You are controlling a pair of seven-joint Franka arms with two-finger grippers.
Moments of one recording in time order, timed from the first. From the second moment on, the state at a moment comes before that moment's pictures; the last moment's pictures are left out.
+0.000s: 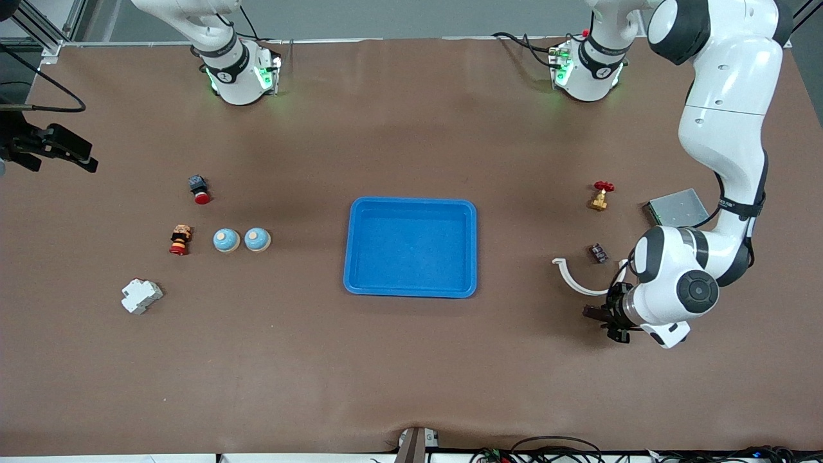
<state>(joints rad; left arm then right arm) 0.05 0.84 -0.17 -1.45 0.14 2.28 -1.57 -0.01 -0.06 -0.05 -1.63 0.00 1.56 -0.01</state>
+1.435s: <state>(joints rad) 0.10 0.60 -0.14 -1.43 0.21 1.98 -1.18 -0.01 -0.06 -0.04 -1.63 0.00 1.56 -0.01</state>
